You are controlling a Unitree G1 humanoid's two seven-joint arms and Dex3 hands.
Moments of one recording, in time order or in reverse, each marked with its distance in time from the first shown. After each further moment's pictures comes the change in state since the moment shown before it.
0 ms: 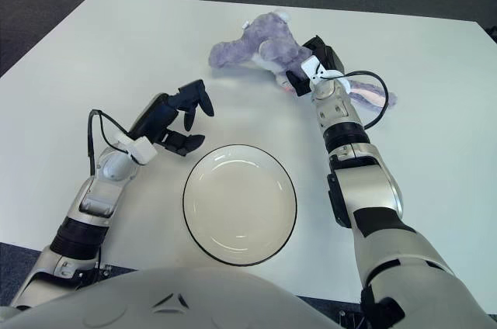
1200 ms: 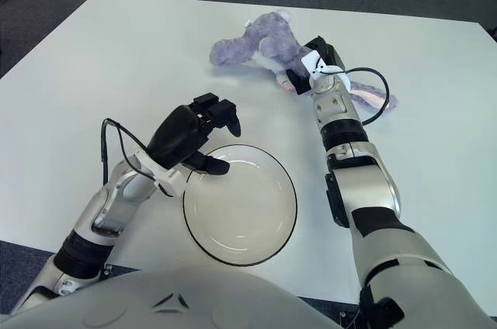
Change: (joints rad) left arm 0.085 -0.081 -0.159 -0.147 0.340 0.134 0.100; right arm 0.000 0.008 -0.008 -0.089 0.005 0.162 0.025
